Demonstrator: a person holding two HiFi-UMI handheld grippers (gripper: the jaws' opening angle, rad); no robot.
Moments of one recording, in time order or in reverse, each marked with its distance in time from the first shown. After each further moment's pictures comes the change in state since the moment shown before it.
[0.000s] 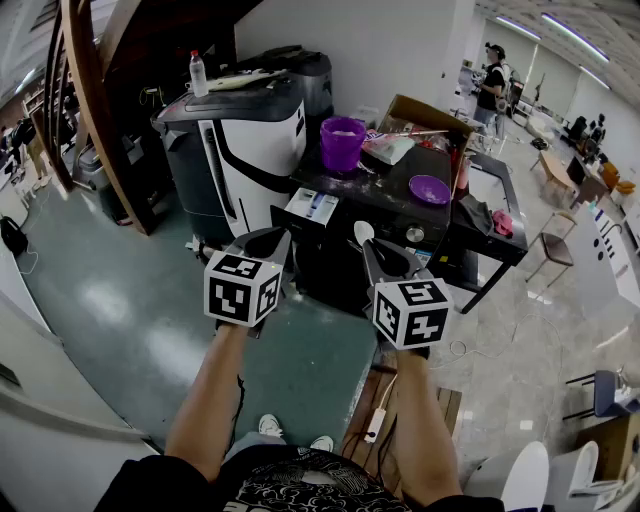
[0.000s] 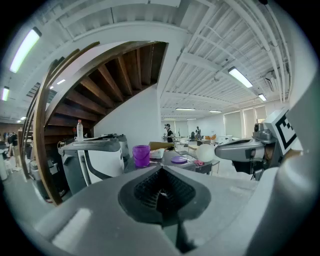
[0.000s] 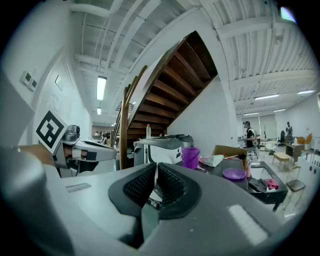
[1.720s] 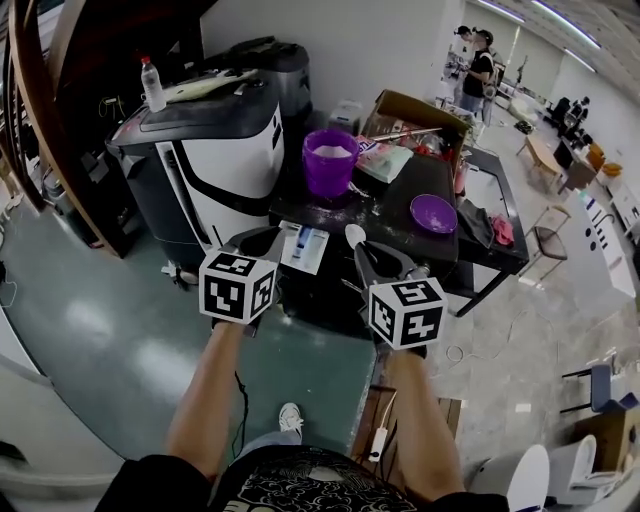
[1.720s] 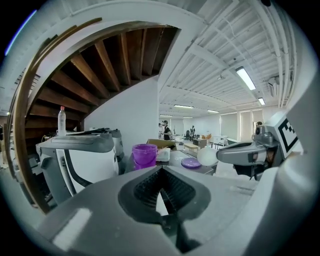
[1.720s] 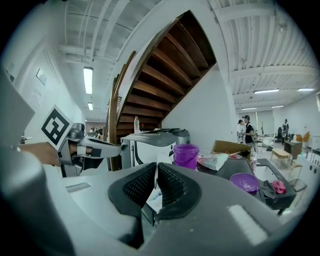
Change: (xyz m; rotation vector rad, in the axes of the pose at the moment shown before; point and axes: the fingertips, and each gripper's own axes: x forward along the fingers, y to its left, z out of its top) left arm 0.183 0.102 0.024 -0.024 0.036 -0.089; right arm 0.175 -0.085 0.010 0.024 0.069 -0.038
